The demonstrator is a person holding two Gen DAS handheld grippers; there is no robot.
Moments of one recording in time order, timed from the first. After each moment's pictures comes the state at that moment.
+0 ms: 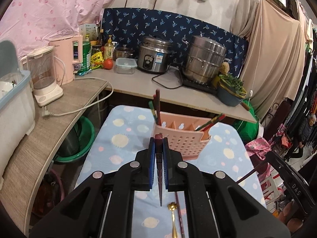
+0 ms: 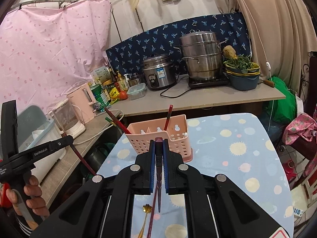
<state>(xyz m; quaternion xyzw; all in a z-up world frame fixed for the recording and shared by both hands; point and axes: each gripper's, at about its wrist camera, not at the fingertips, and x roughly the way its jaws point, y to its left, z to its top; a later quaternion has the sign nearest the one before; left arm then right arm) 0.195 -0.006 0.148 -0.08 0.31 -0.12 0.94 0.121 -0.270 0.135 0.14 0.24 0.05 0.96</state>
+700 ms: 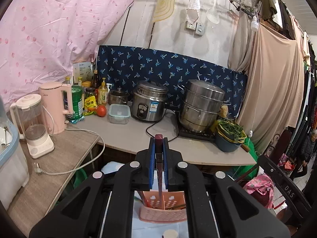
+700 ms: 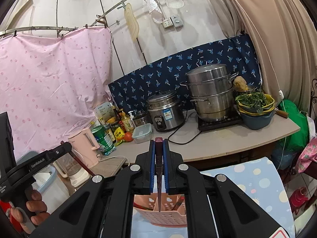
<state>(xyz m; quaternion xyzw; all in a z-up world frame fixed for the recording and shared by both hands) 0.287 -0.036 0.245 -0.09 0.19 -0.11 0.97 0.240 -0.288 0.217 0.16 0.15 0.05 0.97</state>
